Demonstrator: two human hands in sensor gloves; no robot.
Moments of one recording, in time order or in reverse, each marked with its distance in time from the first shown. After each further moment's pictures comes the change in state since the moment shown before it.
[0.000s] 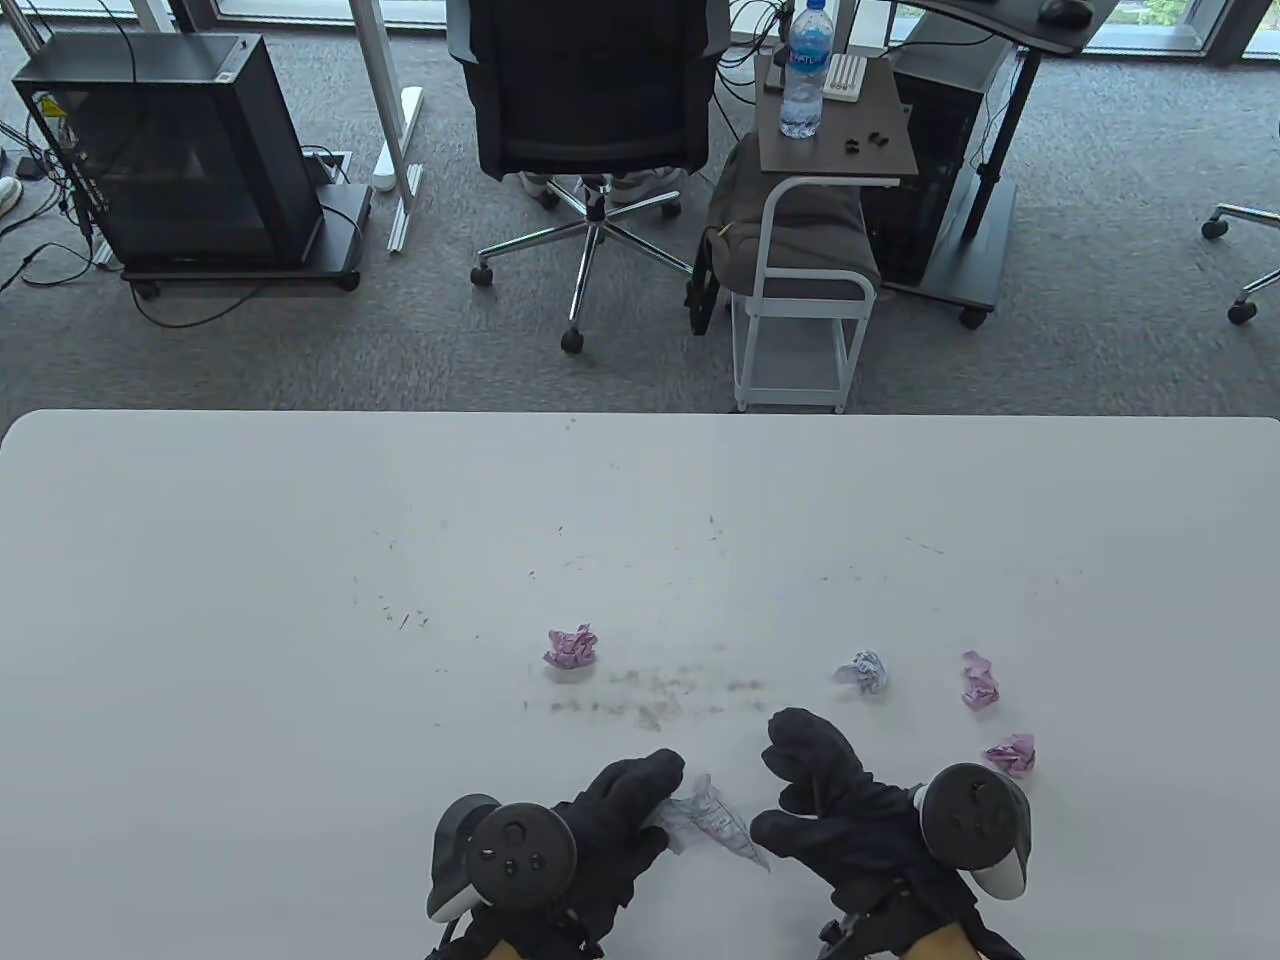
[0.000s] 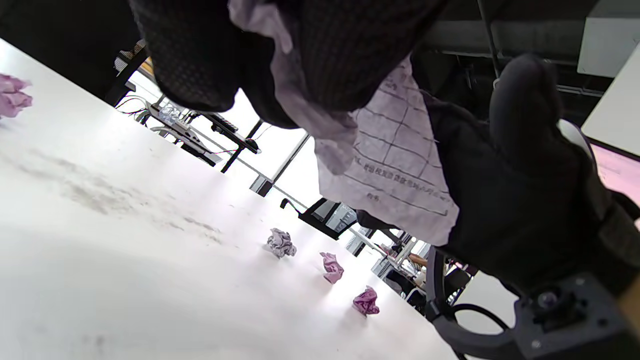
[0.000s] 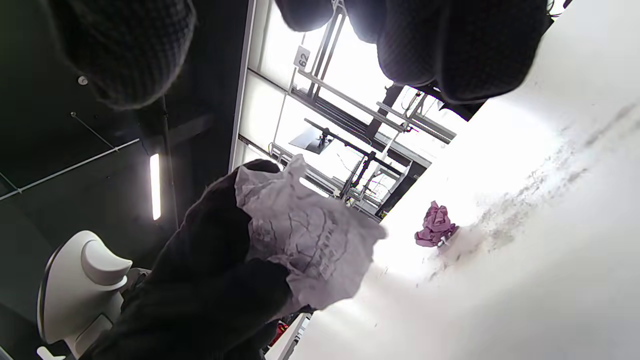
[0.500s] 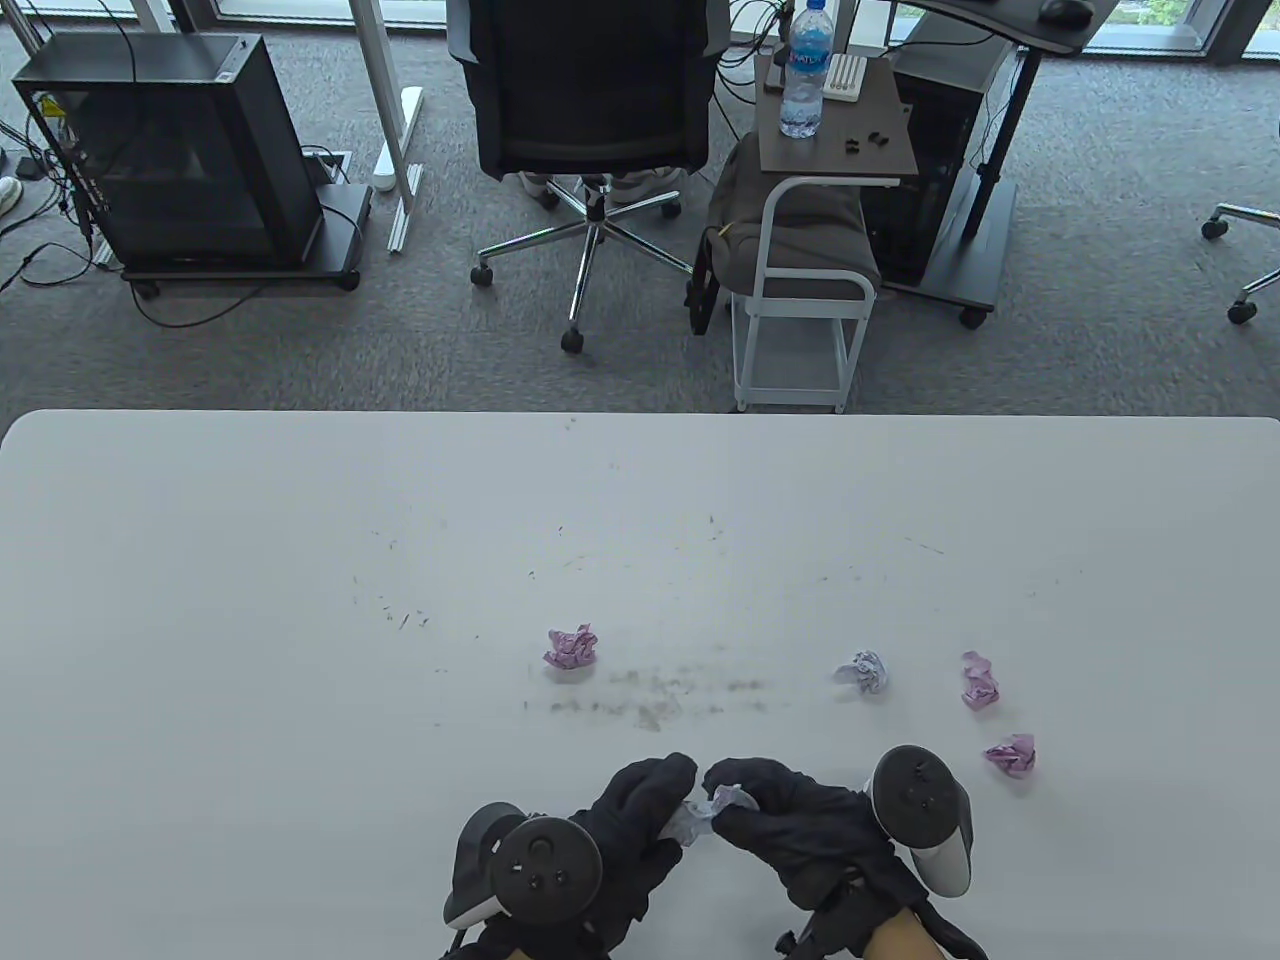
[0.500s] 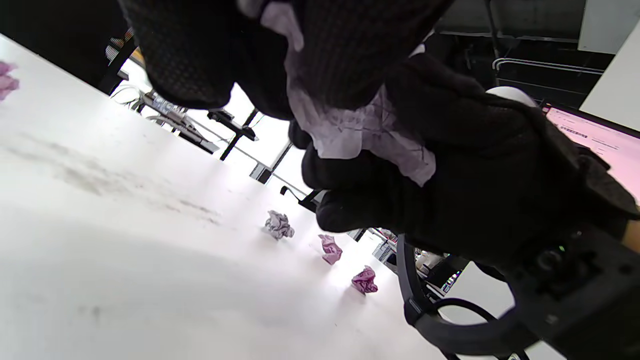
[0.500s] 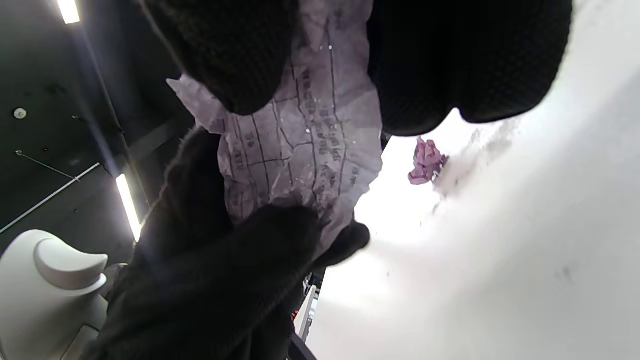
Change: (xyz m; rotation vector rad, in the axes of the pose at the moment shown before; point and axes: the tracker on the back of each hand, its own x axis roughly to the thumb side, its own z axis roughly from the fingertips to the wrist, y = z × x) left_hand 0.002 -0.009 -0.001 -0.053 0.029 0.035; right_hand -0.010 0.031 -0.013 0.028 0.130 -0.143
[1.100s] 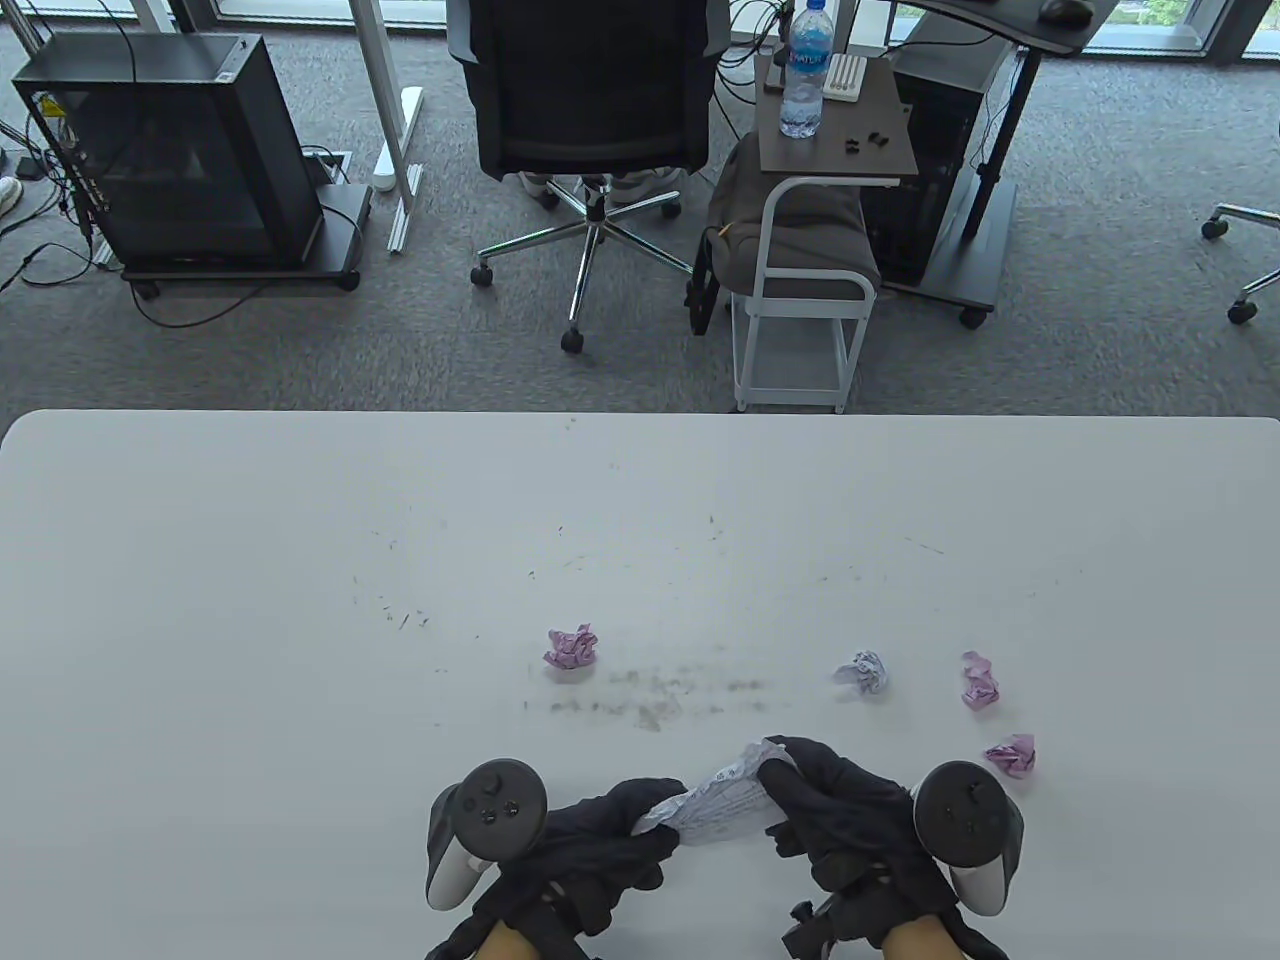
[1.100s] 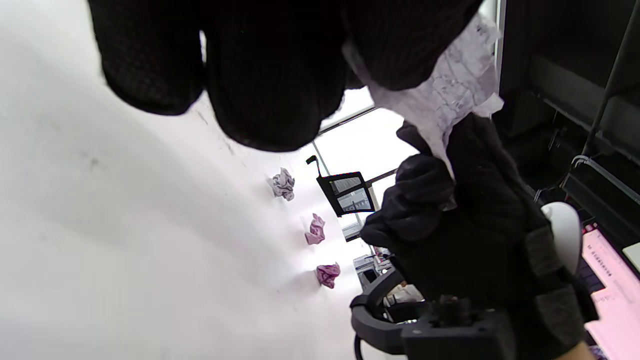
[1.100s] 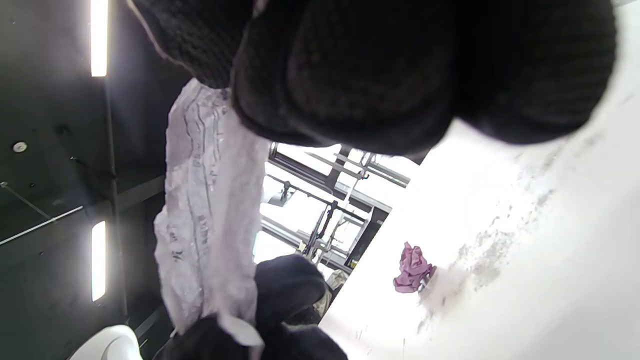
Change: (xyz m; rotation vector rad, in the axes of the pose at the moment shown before) left_hand -0.044 -0.009 0.004 -0.039 0.198 0.540; right_hand 0.004 -0.027 0.014 -0.258 0.014 0.101
